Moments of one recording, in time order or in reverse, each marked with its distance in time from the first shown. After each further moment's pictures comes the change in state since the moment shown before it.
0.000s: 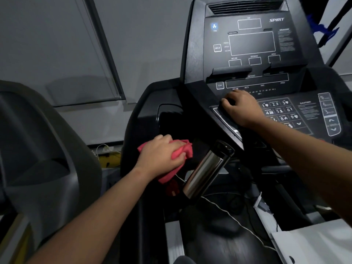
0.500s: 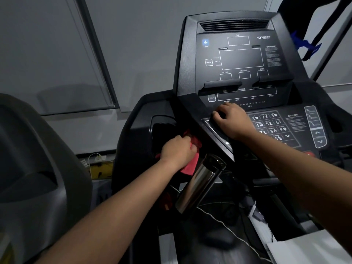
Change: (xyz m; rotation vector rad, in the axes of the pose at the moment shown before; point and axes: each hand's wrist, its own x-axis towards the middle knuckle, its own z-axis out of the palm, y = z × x) left_hand 0.074 0.049 0.008 -0.114 -0.199 -0.265; right_hand 0.000 -0.002 0.000 -0.030 -0.006 0.000
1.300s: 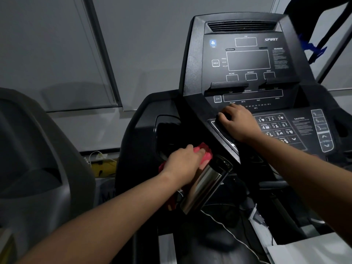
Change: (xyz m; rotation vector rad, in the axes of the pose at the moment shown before) left_hand -0.043 0.004 -0.009 0.316 -0.013 0.287; right_hand -0.002 -0.002 -0.002 -0.004 -0.014 0.001
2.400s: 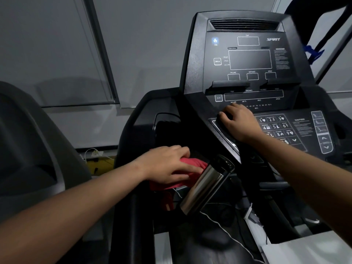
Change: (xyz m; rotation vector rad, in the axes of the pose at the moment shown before) left_hand -0.010 -0.073 0.010 -0.072 0.023 0.578; right_hand 0.000 0.002 0.002 -0.017 0.000 -0.024
